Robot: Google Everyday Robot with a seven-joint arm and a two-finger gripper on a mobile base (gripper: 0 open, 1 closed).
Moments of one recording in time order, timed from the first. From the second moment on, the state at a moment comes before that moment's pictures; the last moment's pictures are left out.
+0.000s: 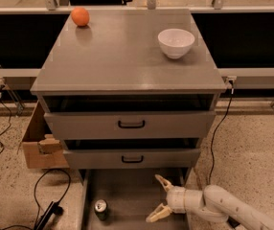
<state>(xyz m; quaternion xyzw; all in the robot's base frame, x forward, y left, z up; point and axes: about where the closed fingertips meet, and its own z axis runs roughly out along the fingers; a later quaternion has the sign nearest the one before) 0.480 -0.071 0.361 -0.50 0.66 0.33 0.46</state>
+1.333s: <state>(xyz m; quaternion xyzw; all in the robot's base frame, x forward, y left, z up) 0.512 0.066 0.284 -0.52 0.60 0.40 0.46</state>
